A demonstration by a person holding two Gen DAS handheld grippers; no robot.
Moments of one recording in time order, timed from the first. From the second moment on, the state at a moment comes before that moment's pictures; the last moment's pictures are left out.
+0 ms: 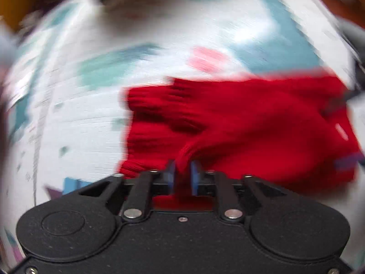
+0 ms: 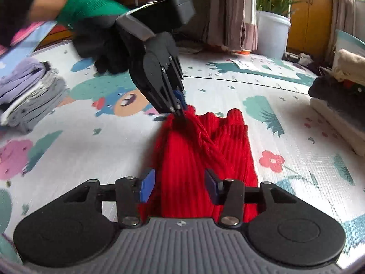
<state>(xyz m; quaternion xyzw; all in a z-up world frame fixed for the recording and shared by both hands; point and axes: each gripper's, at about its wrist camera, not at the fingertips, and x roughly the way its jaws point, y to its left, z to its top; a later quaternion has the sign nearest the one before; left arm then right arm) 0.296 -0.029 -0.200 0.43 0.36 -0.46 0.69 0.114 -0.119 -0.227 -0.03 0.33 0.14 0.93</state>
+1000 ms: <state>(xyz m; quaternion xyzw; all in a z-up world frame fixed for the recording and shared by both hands) 0.242 -0.013 -0.252 0.26 0.37 -0.44 0.78 0.153 -0.139 -0.268 -0.12 0.36 0.29 0.88</state>
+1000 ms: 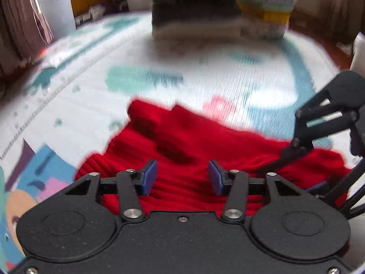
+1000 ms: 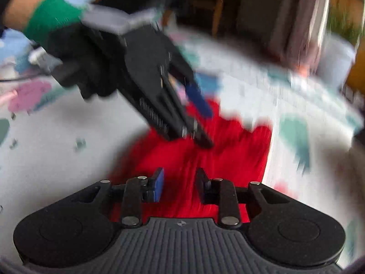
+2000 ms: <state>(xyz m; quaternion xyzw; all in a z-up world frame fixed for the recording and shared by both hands) 0.140 -0.015 -0.248 0.19 0.33 -0.52 0.76 0.108 -0.204 -0.251 -0.22 0.40 0.44 0.77</state>
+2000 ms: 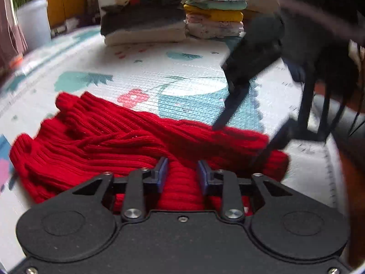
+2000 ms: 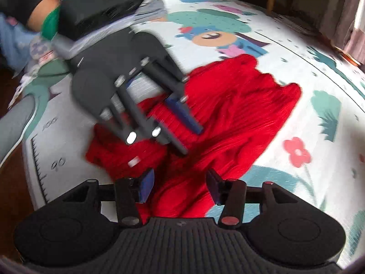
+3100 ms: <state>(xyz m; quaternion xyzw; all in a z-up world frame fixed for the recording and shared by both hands) 0.013 0.022 -0.275 0.61 0.04 -0.55 0.57 0.036 -0.220 -0.298 -0.51 0.15 0.52 0.67</state>
